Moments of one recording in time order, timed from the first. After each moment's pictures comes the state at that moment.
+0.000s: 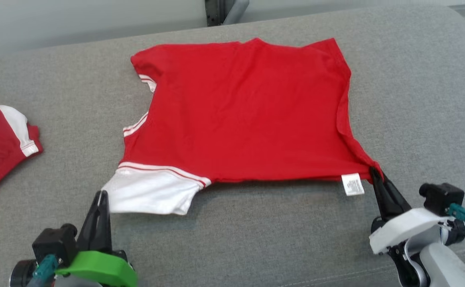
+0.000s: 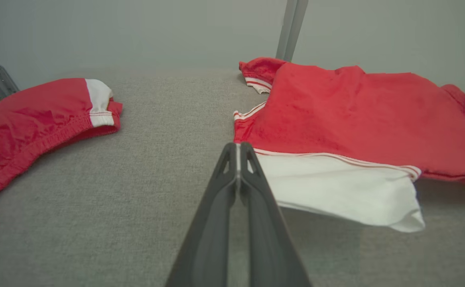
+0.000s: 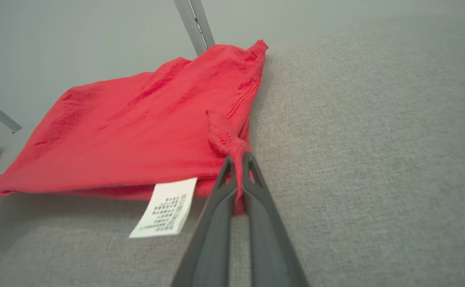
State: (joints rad) left arm 0.00 0.22 -0.17 0.01 -0.36 0.10 -0.08; right arm -0.23 -0.26 0.23 0.38 0.57 0.13 -0.26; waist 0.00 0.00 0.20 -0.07
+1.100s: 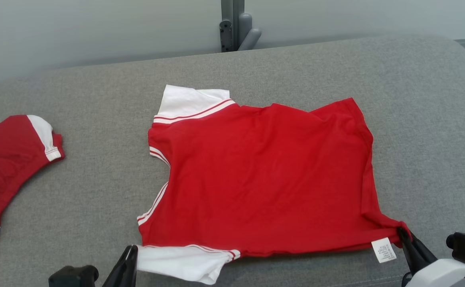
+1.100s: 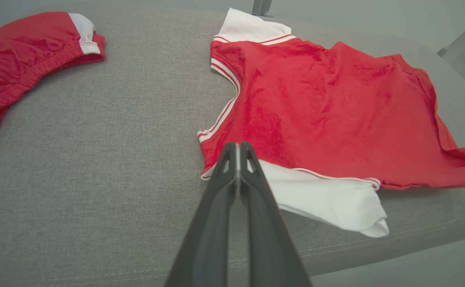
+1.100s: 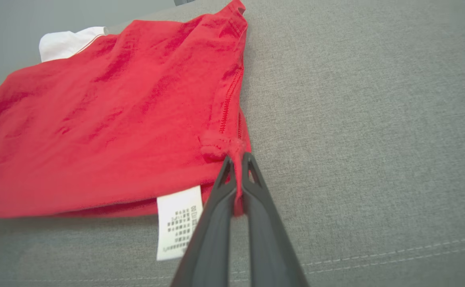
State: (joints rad) left arm 0.36 0.28 -0.26 -0.52 -0.38 0.22 0.36; right arm 0.22 -0.21 -0.02 -0.02 0.42 0.13 0.11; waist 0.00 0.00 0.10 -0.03
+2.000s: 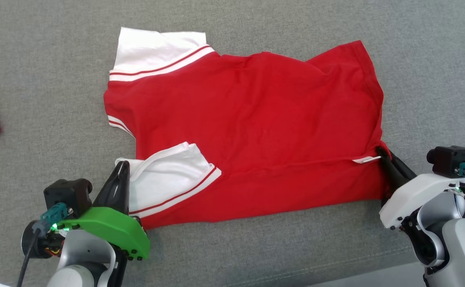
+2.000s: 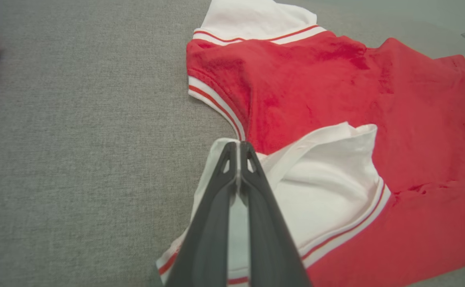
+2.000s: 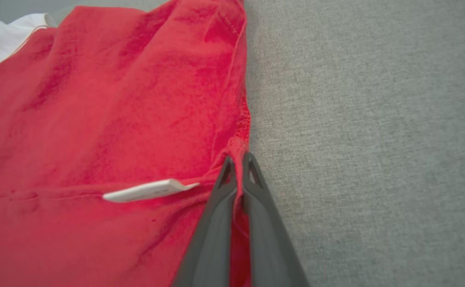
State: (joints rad) left arm -0.06 0.23 -0.24 -0.22 -0.40 0.16 0.29; right arm -0.18 -0.21 0.04 0.09 0.43 0.13 0.21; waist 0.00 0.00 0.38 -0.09
